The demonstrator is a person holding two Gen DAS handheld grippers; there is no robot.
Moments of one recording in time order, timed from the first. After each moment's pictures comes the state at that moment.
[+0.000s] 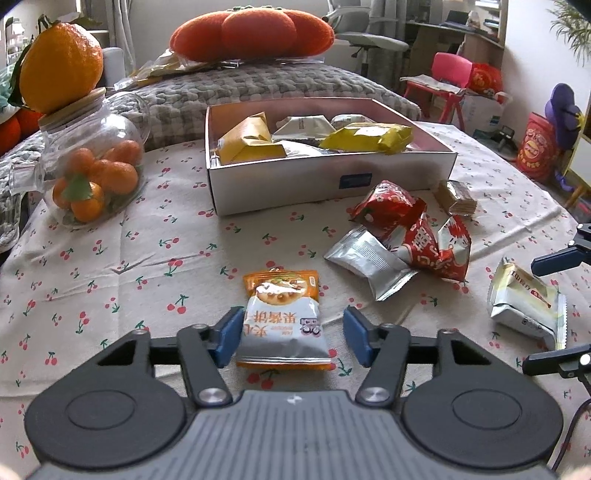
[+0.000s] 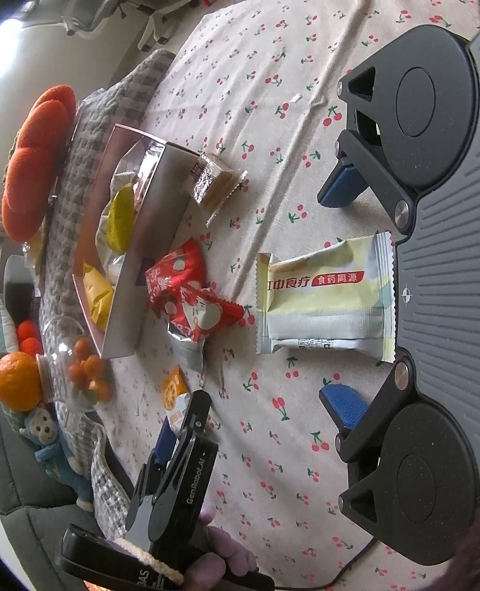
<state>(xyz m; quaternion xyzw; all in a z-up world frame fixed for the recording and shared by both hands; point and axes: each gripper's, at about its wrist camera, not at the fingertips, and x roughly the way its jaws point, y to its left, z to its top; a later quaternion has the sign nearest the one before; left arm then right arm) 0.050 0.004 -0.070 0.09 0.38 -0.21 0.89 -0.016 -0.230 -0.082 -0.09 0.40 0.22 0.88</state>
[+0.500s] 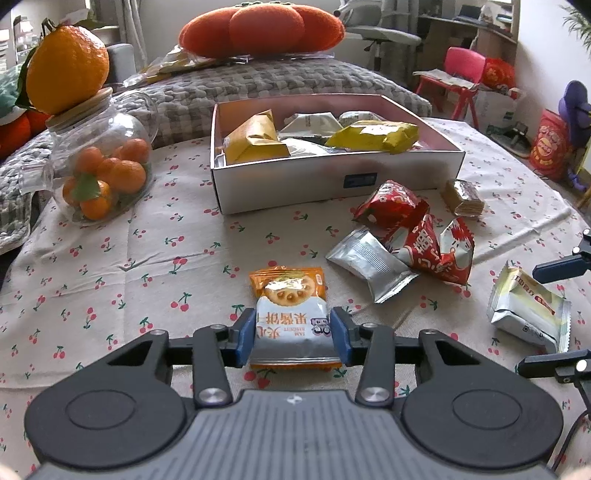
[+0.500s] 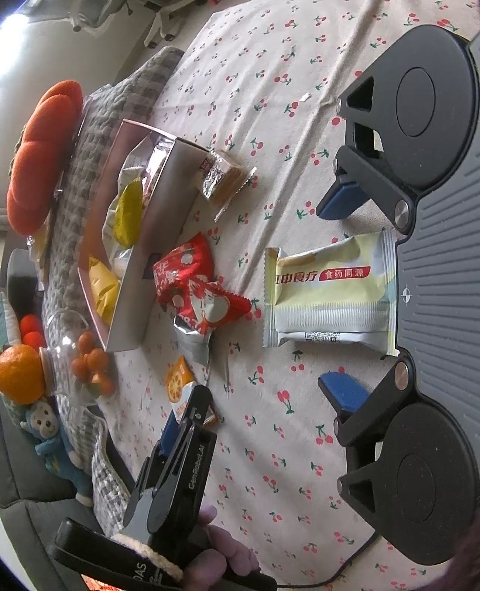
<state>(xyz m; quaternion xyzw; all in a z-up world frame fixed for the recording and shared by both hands) 0.049 -0.006 -0.064 0.10 0.40 -0.18 0.90 -0.016 -0.228 -0.077 -0.09 0.40 0.23 0.88</state>
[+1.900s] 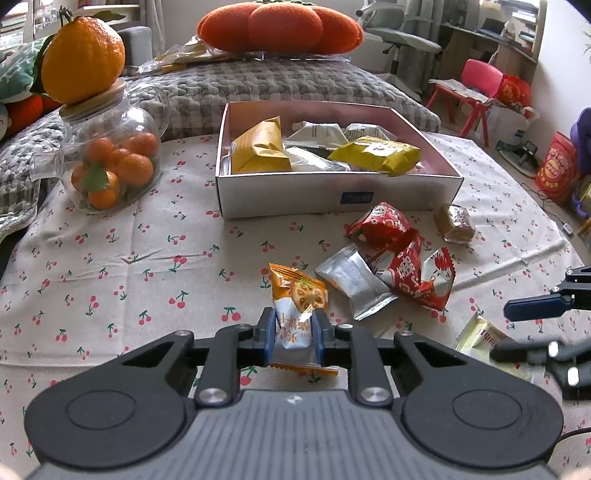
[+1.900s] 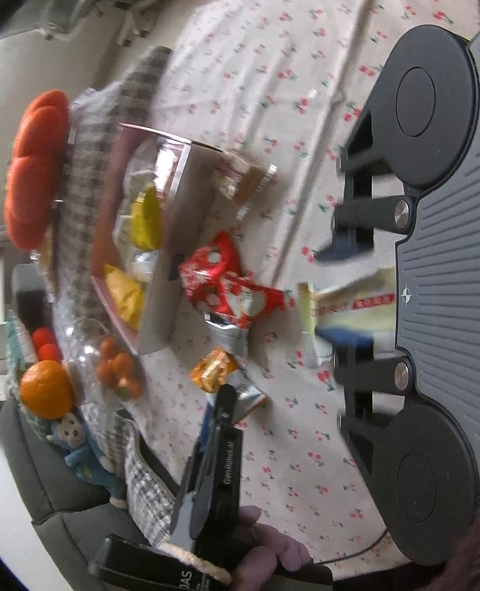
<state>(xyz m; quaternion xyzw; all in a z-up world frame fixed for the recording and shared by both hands) 0.049 -0.010 -0.046 0.06 0.42 -0.16 0.89 -0.002 -0.232 -0.055 -0.02 0.42 0.23 0.88</state>
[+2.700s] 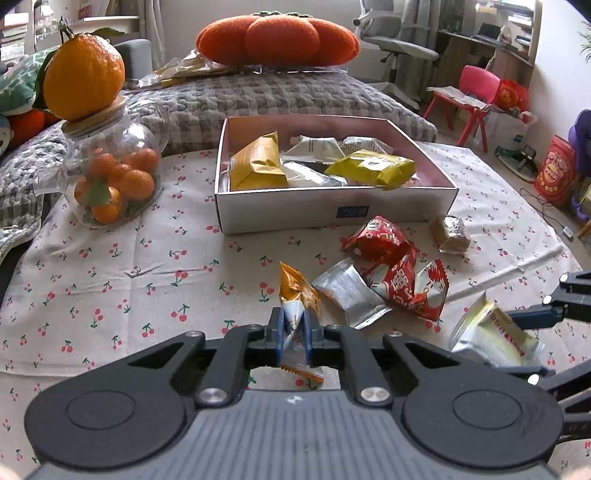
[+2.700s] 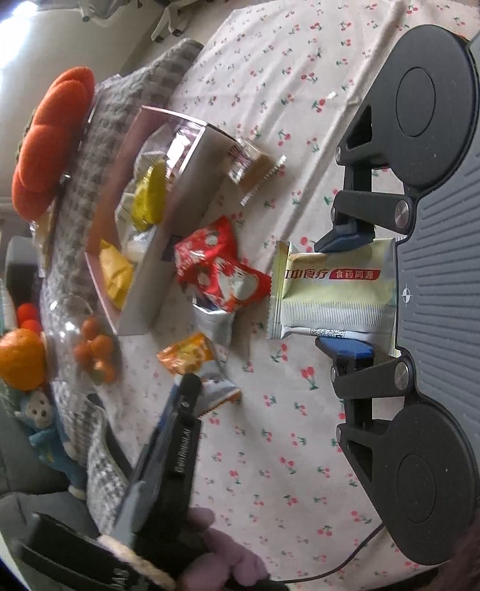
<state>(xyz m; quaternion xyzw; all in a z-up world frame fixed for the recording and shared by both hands) 0.047 -0.013 -0.038 0.06 0.40 -0.16 0.90 -0.010 -0.211 -0.052 -0.11 0.40 0.23 0.88</state>
